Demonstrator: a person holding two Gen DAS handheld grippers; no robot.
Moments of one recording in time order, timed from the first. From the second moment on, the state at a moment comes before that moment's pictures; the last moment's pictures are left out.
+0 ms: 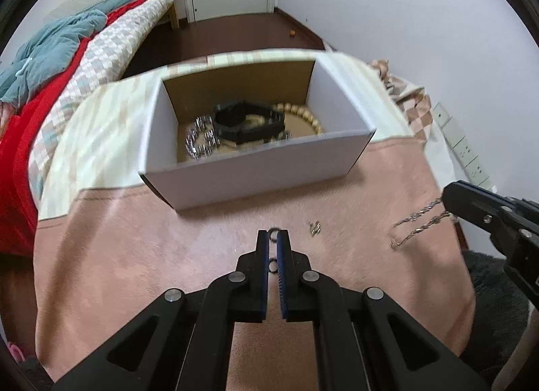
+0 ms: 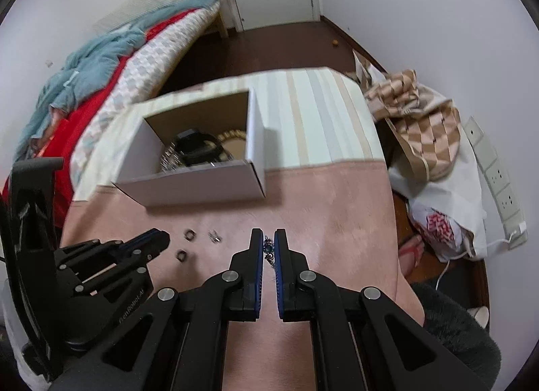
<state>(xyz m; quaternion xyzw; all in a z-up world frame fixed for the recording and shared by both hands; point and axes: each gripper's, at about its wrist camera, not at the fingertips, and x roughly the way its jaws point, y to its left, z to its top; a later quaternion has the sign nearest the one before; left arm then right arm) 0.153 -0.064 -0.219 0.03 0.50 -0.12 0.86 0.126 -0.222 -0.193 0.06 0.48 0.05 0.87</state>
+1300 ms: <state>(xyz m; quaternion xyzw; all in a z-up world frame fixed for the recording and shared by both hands) 0.292 0.005 -0.182 -0.07 0.56 -0.07 0.82 0.294 -0.174 -0.180 0.06 0.56 0.14 0.82</state>
